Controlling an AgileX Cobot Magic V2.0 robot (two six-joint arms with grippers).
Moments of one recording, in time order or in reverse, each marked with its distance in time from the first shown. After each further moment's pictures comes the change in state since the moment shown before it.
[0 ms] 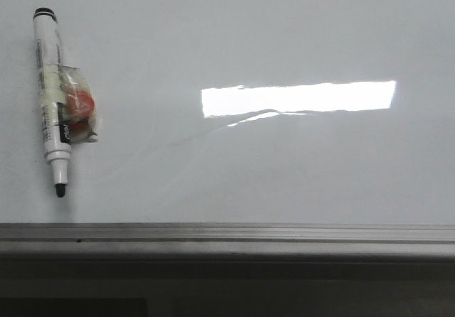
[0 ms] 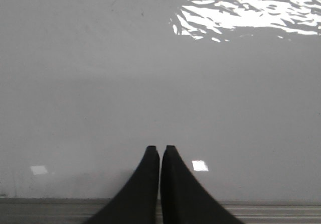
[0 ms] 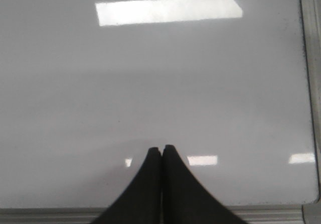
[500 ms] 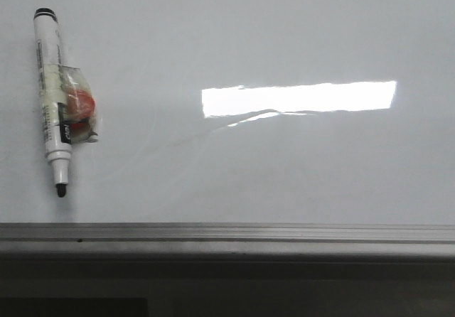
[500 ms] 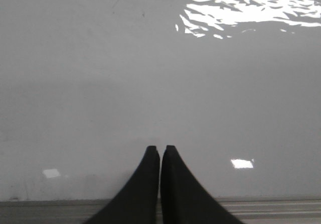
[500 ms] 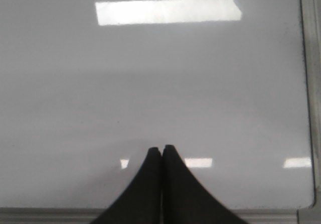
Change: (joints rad) left arm 0.000 0.000 0.000 0.054 0.000 0.003; right arm 0.000 0.000 0.000 -0.041 -0.011 0.000
